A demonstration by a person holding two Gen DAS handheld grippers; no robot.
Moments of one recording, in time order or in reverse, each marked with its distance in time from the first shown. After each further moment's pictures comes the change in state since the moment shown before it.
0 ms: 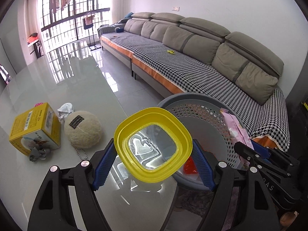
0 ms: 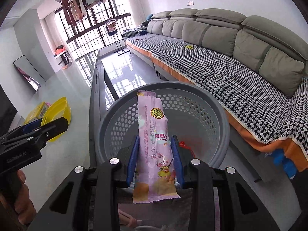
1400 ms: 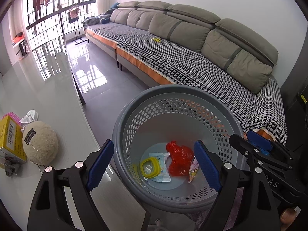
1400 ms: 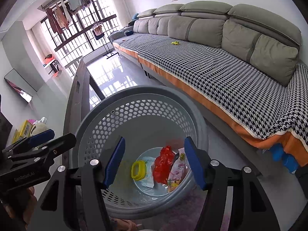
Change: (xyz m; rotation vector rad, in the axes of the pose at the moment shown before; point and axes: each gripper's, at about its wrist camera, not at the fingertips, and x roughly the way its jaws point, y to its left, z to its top) left arm 0.057 -0.039 0.015 0.042 0.084 -0.067; right arm 0.027 -0.048 0.018 0.093 0.009 -0.031
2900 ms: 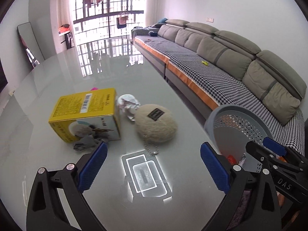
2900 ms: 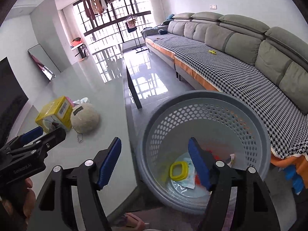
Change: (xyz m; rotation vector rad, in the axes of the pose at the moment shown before) left arm -0.089 0.135 -0.052 -0.217 -0.142 0.256; right arm -0.005 0.140 -0.015 -0.210 -0.005 0.136
